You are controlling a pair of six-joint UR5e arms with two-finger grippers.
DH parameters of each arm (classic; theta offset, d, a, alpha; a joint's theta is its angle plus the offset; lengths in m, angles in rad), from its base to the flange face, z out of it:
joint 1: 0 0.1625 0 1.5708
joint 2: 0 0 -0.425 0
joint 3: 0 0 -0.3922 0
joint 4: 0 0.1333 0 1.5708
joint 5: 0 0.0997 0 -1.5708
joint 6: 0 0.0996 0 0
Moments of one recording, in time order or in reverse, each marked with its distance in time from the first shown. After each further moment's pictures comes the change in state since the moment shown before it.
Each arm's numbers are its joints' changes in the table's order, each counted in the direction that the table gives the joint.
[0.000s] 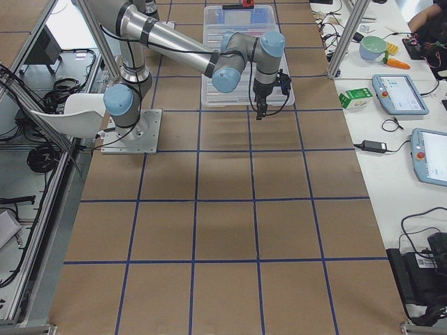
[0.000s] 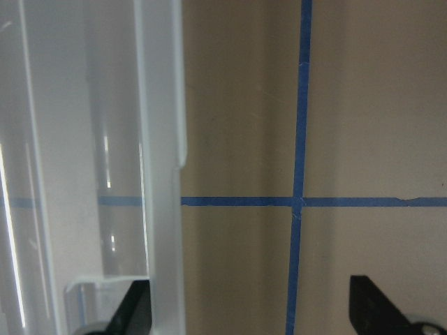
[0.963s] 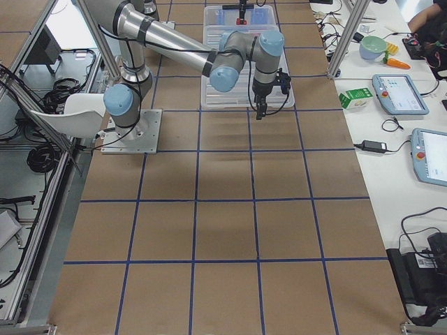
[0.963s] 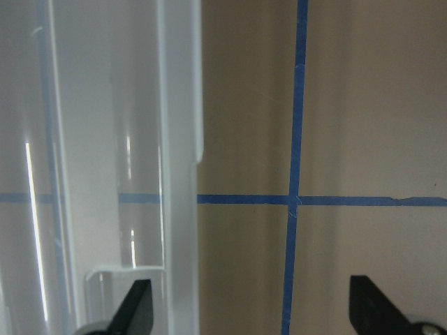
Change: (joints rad) left arm -0.036 -0.019 -0.224 0.241 -0.003 -0.033; right arm -0.003 -0.028 0.000 0.011 0.009 -0.011
